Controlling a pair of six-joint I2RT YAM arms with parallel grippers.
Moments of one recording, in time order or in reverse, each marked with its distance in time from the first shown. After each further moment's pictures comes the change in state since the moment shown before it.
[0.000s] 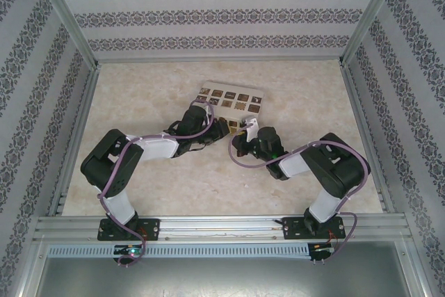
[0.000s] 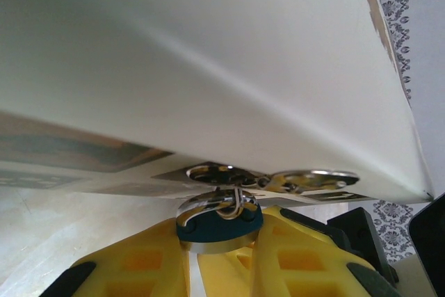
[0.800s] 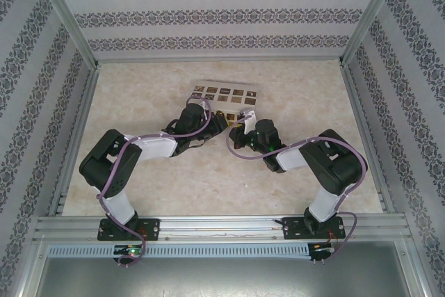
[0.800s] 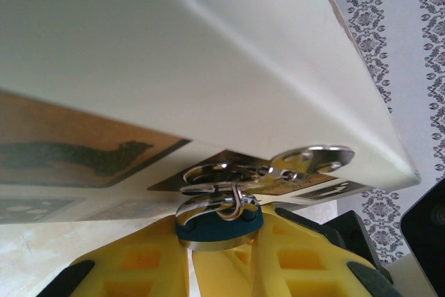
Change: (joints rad) left arm 0.013 -0.007 0.000 0.054 -0.053 -0.015; right arm -0.017 0.027 0.088 -0.032 -0.021 0.031
